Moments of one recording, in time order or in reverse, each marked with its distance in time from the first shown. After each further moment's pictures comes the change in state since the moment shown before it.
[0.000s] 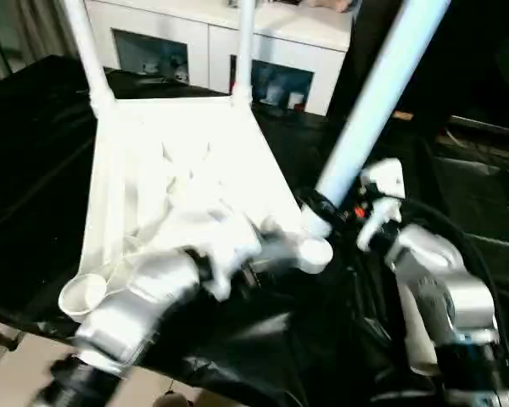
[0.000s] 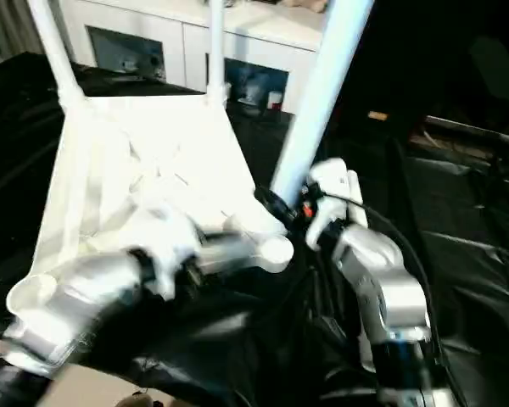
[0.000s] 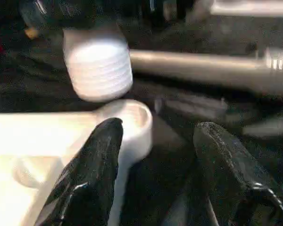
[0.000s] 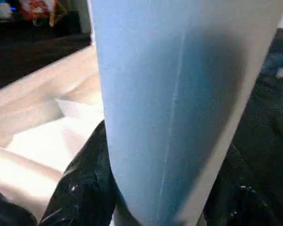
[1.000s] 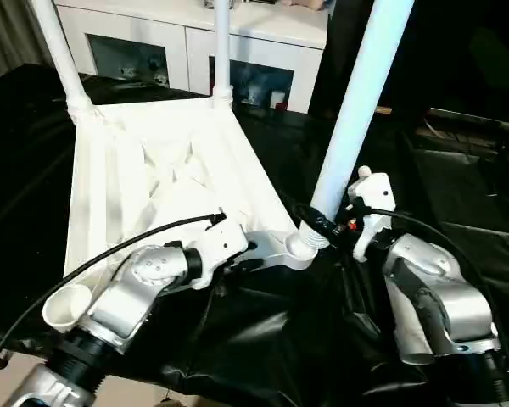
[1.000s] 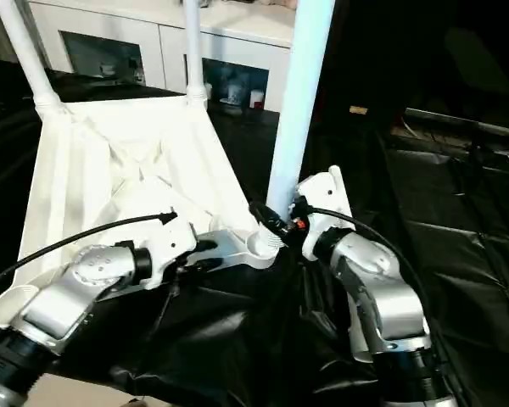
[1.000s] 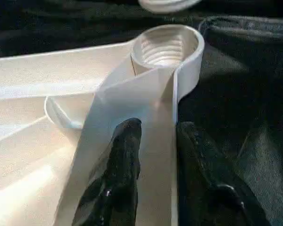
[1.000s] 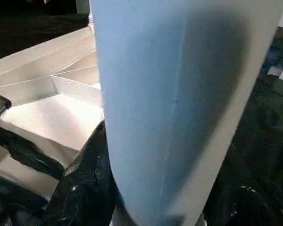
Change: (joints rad) left arm -0.090 0.063 0.026 0.173 0.102 0.023 -0.050; right arm 0.018 -0.040 0.073 -0.033 -0.053 -0.014 0.008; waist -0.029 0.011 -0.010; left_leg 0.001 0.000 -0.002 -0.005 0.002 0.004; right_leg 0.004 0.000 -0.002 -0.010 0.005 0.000
